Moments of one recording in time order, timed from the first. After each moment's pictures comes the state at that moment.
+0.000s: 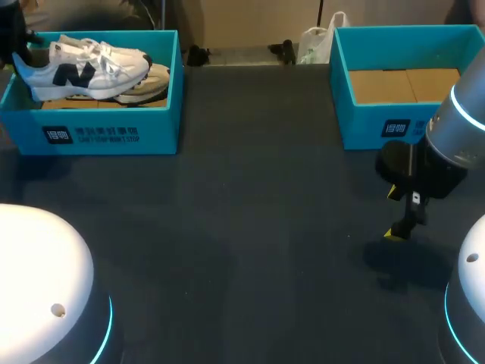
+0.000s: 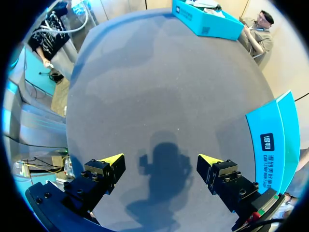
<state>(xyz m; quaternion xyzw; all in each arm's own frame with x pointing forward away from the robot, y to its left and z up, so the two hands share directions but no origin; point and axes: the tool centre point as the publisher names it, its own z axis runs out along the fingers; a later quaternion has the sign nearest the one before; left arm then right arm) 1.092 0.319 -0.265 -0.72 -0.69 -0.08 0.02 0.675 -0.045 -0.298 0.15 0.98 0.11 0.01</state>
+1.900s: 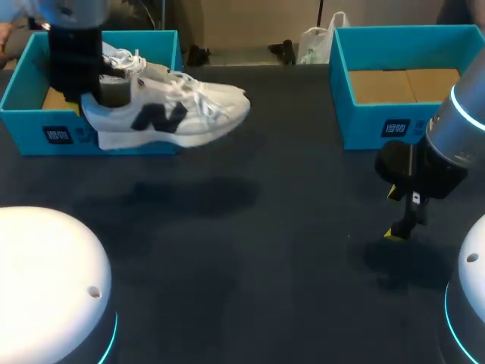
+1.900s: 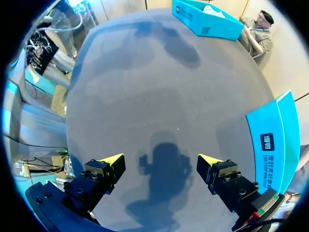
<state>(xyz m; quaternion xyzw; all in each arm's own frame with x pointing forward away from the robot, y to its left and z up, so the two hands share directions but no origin) 0.836 0.094 -0.184 -0.70 -0.71 -0.07 0.07 0.675 -0.045 -0.298 0.15 0.98 0.11 0.01</state>
